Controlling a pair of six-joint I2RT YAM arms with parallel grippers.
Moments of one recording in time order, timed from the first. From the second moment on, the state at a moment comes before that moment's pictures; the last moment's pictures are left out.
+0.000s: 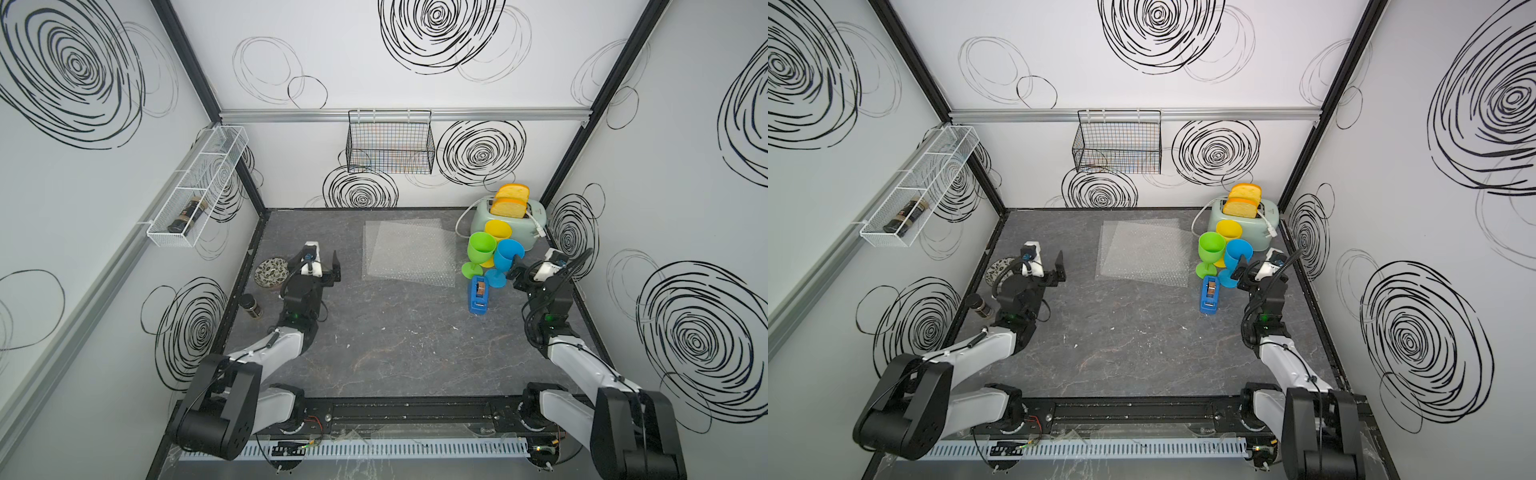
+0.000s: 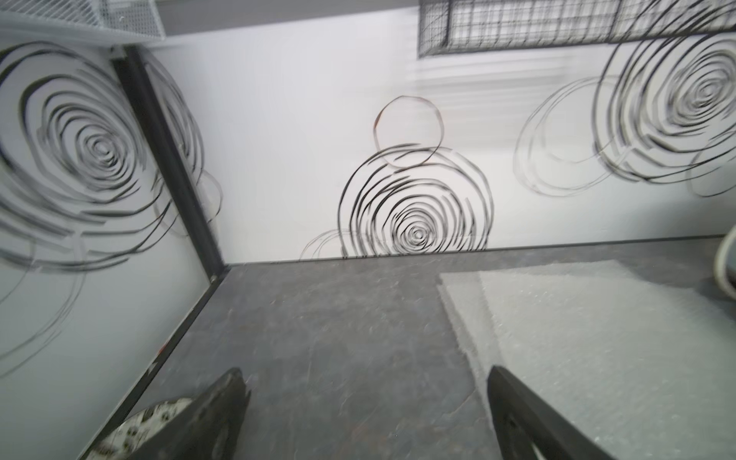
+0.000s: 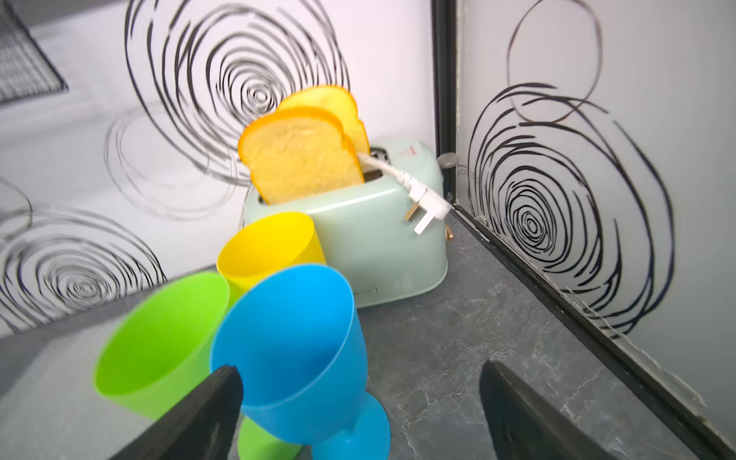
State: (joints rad) left arm -0.20 1.24 0.46 0.74 -0.19 0.07; right arm -0.03 1.02 0.37 0.52 0.18 0.31
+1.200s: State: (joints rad) left arm -0.26 2.40 2.02 -0.68 0.32 -0.09; right arm -0.06 0.76 0.59 -0.40 -0.29 0.42
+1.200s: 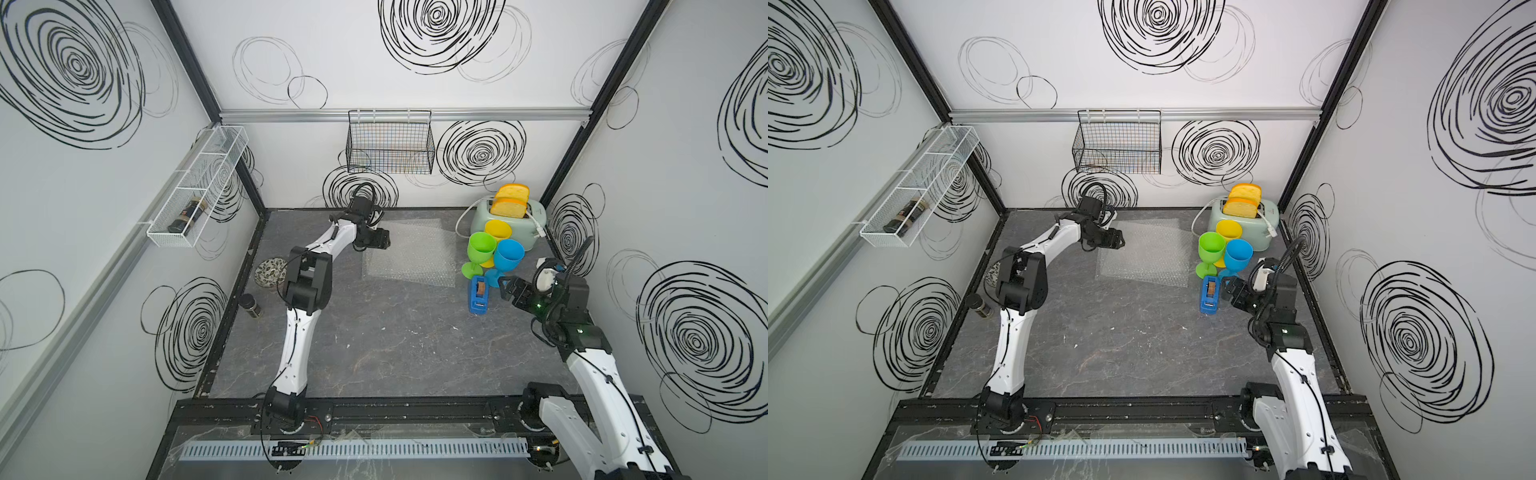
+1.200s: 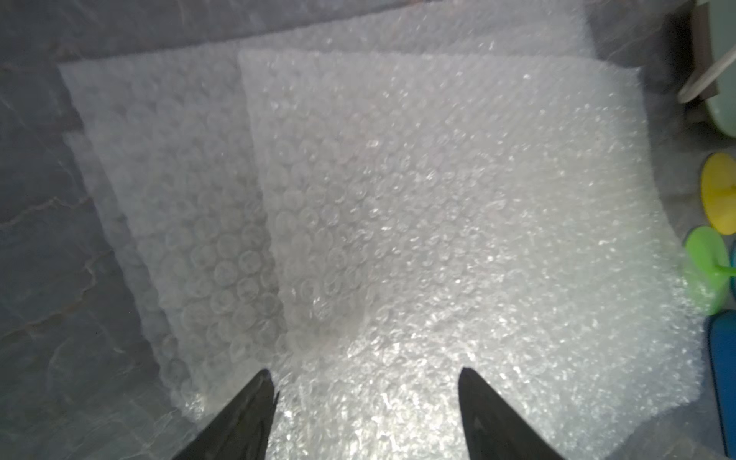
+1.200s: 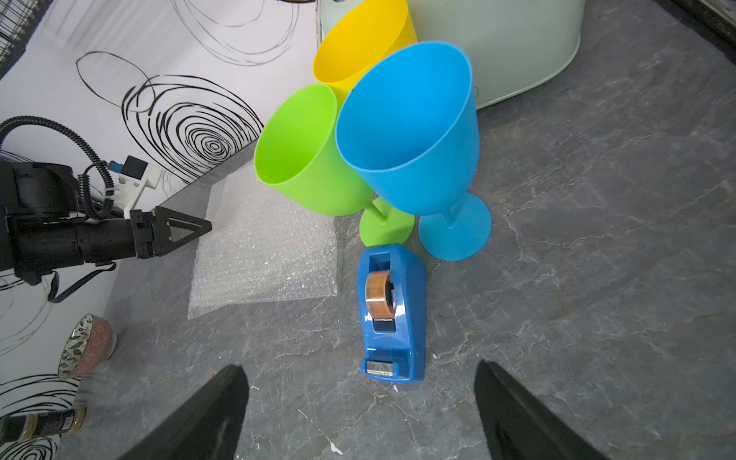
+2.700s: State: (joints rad) left arm -0.26 2.35 2.00 -0.70 0.32 -0.12; right arm -0.05 0.75 0.67 -0.49 -0.31 0.38
